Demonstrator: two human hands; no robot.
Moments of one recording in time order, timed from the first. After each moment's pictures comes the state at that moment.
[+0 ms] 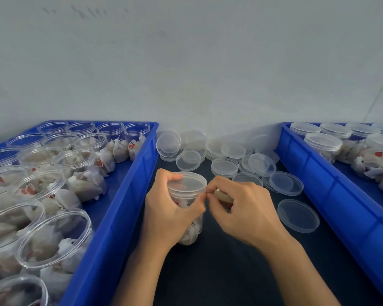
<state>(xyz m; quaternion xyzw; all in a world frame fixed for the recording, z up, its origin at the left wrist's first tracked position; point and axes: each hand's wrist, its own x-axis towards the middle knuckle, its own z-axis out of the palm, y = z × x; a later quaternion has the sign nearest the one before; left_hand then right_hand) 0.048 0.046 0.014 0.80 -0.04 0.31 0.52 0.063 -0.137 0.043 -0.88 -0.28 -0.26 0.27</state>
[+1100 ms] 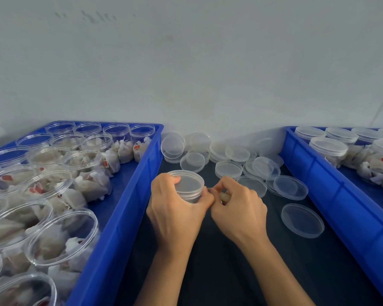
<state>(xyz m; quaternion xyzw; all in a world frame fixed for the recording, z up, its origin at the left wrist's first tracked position) 0.063 0.018 0.003 0.79 0.11 0.50 0.34 0.080 -0.110 0.021 -0.91 -0.04 -0.20 0.35</state>
